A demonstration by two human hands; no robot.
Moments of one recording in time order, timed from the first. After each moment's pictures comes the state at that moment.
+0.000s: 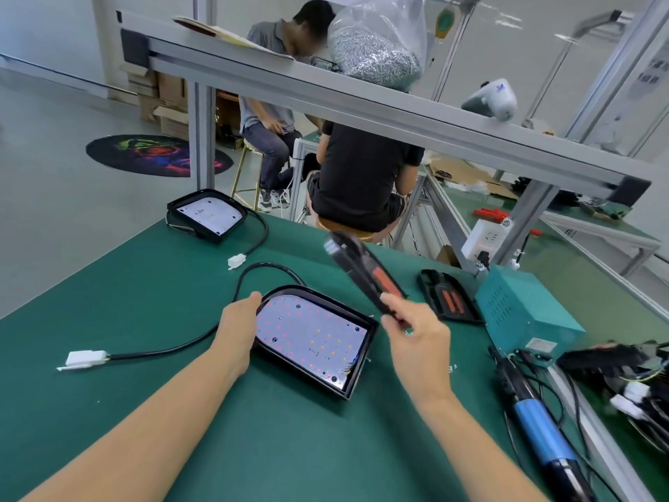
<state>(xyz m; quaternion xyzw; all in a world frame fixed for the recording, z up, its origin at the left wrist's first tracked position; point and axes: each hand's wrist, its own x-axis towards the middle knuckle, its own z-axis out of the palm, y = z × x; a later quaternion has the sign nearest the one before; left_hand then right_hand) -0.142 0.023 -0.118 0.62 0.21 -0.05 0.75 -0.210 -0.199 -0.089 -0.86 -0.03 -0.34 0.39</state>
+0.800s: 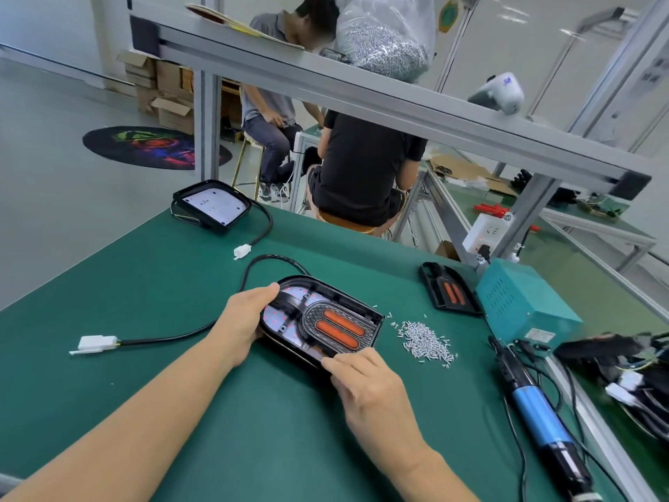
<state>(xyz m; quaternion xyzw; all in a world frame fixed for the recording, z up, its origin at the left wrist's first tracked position) -0.152 0.036 -0.123 0.58 0.07 -0.08 0.81 -0.269 -0.151 -0.123 -0.90 -0.26 -0.32 0.16</state>
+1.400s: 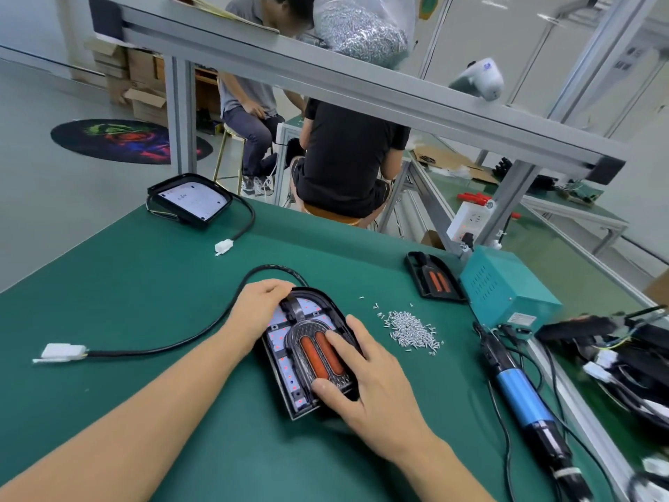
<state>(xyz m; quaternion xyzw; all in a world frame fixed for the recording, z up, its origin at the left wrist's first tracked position) -0.143 0.009 -0.120 0.74 -0.03 -0.03 0.68 -0.275 -0.168 -0.116 -0.98 -0.10 -0.08 0.18</state>
